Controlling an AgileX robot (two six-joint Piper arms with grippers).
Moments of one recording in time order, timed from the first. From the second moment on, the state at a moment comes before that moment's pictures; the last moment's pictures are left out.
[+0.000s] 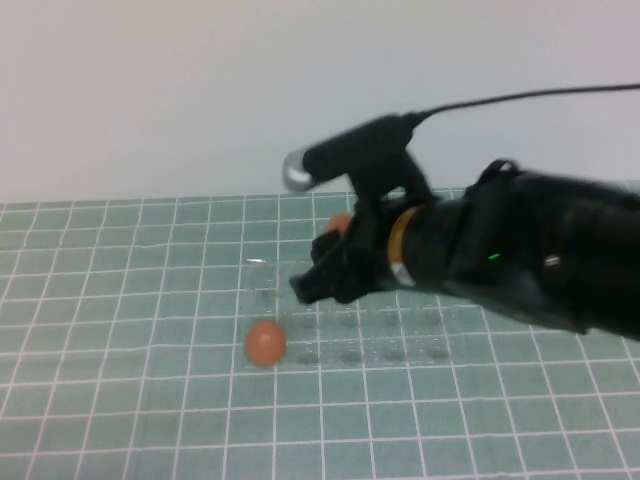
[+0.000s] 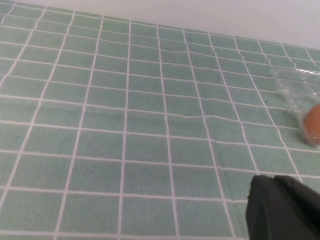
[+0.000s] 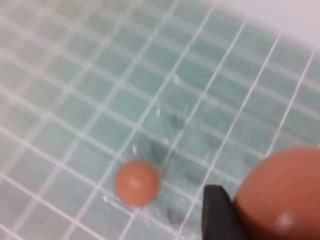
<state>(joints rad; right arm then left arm) 0.87 1.70 -1.30 -0.56 0.51 0.70 -0.09 -0.03 0.03 -0.03 0.36 -0.03</state>
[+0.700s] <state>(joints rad) 0.76 1.39 -0.90 -0.32 0.03 0.47 -0.09 -0.03 0.03 -0.03 0.36 -0.03</state>
